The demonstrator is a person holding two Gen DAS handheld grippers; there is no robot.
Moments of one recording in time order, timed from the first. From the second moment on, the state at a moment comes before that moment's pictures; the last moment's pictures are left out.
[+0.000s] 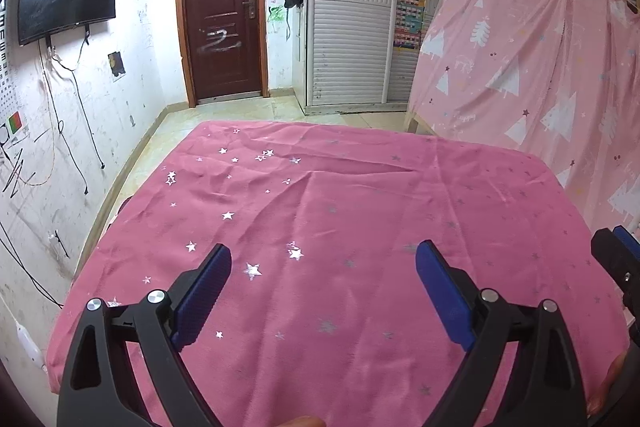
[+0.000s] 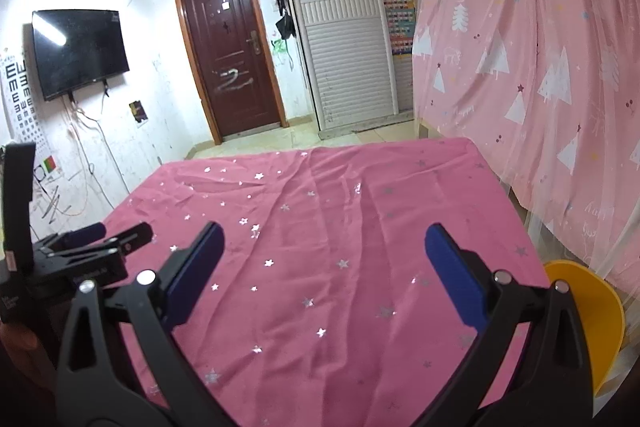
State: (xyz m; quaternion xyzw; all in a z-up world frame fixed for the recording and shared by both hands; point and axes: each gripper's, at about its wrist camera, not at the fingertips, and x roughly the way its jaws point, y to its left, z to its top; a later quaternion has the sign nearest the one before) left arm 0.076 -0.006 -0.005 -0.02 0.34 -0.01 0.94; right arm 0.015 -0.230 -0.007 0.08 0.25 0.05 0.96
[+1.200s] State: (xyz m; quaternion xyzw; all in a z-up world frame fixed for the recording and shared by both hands) left arm 0.095 -0.013 -0.023 0.00 0.38 -0.05 0.92; right arm 0.041 -0.224 -0.025 0.06 0.32 0.00 0.95
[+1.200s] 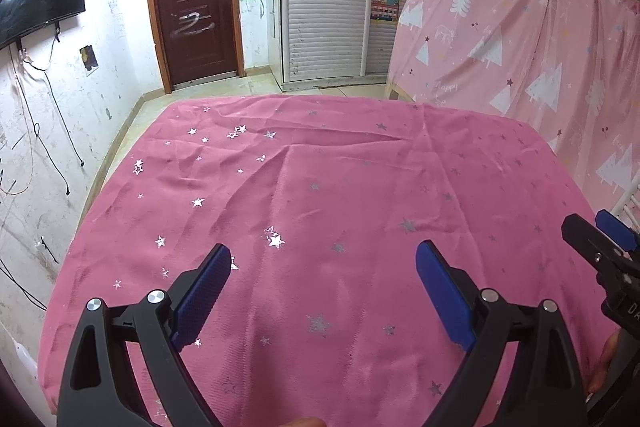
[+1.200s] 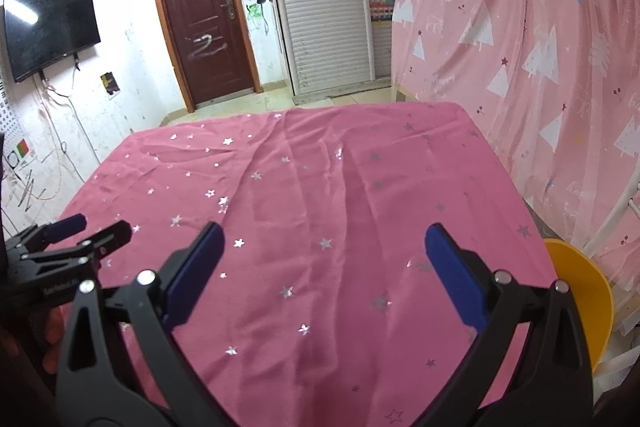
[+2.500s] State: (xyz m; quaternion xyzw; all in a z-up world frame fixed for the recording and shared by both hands) left arm 0.098 -0.016 -0.029 0.00 0.40 -0.07 0.92; right arm 0.042 -0.223 -0.027 0.06 0.32 -0.01 0.95
